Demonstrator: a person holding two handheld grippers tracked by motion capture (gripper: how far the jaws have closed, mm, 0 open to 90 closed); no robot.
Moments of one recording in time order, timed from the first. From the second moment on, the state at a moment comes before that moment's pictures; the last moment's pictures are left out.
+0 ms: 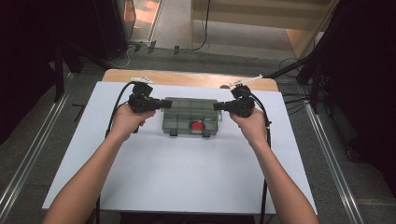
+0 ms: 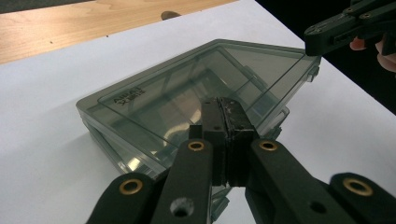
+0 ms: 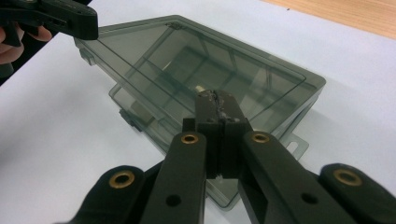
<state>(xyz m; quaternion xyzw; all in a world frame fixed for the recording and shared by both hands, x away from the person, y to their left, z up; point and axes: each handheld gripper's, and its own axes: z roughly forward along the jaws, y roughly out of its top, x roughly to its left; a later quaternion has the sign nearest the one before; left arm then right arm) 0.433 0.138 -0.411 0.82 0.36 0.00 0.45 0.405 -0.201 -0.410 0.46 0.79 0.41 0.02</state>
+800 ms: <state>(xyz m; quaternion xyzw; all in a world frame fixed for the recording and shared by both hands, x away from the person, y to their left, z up) 0.419 0.145 -0.426 0.82 0.35 0.01 0.45 0.392 -0.202 -0.429 0.46 0.79 0.40 0.01</state>
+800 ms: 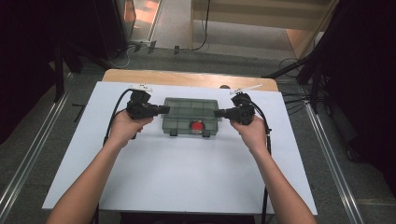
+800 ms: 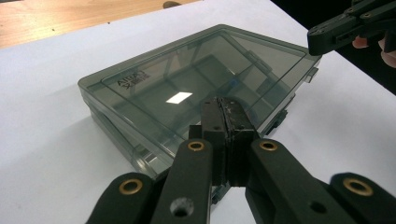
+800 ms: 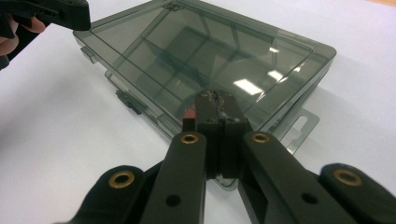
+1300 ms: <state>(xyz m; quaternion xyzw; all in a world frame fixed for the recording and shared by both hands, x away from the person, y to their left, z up) 0.413 0.147 -0.438 0.82 0.35 0.01 0.45 0.386 -0.203 -0.441 0.47 0.79 0.41 0.01</state>
